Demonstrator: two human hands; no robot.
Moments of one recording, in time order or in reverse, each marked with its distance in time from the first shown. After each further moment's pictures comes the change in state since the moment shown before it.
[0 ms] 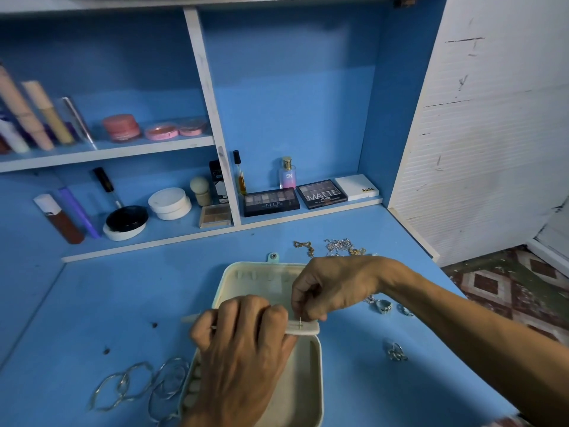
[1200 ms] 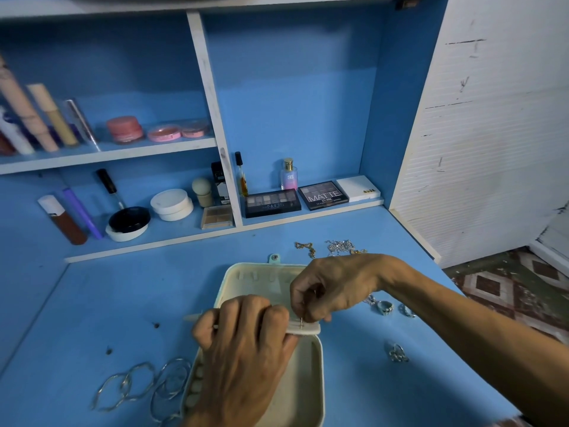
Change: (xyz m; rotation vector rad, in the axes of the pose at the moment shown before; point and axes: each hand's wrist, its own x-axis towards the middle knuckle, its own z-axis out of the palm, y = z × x) left_hand 0.000 0.000 0.001 -0.010 -0.010 -0.012; right_hand 0.004 0.005 -0.003 -0.028 -0.031 -0.057
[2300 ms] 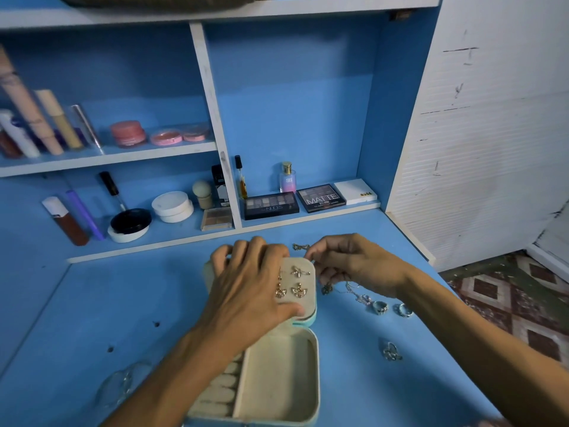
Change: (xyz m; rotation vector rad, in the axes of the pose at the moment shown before) left_hand 0.061 -0.028 0.026 -0.229 -0.548 -0.026; right_hand -0.021 0.037 0.005 0.631 0.515 -0.072
